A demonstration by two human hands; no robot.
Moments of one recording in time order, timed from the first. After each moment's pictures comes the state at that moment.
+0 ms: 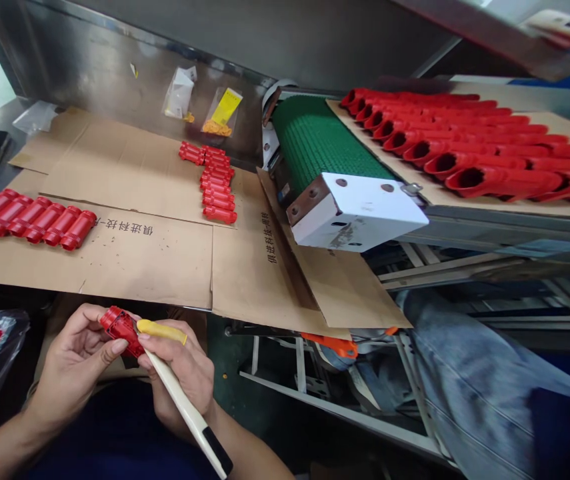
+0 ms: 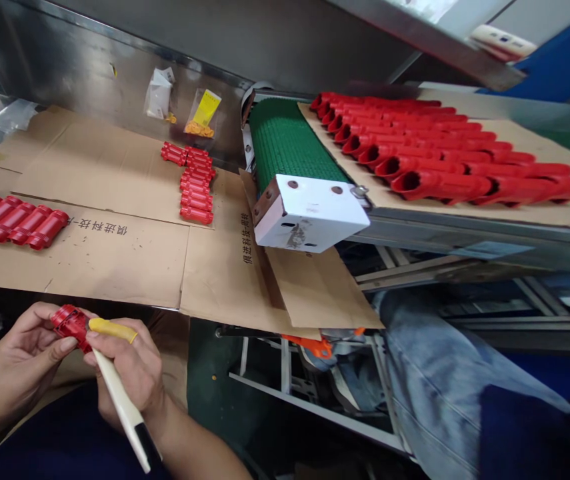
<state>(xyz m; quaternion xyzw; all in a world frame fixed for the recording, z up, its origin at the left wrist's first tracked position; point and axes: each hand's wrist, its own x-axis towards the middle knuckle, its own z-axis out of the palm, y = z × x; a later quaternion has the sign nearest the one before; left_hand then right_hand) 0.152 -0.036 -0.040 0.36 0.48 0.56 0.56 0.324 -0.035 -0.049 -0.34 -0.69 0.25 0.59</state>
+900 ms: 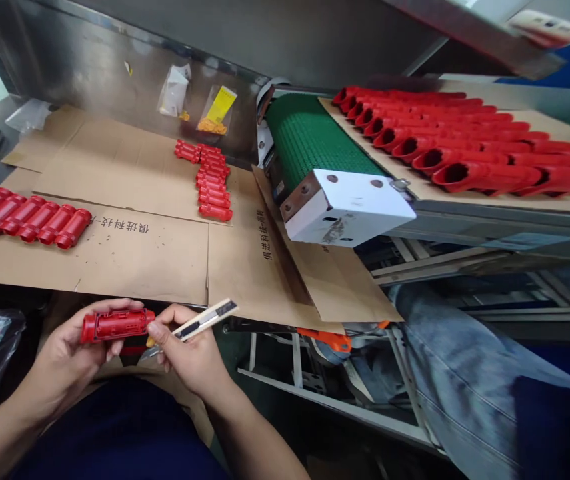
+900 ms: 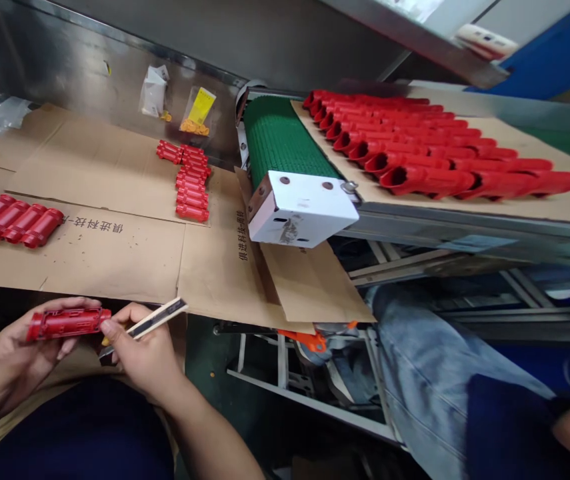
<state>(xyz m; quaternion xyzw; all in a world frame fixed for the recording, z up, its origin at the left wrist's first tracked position) 0.147 -0.034 -0.026 0.24 0.45 0.53 0.68 0.343 -0.014 -0.035 -0.48 -0.48 0.62 0.38</state>
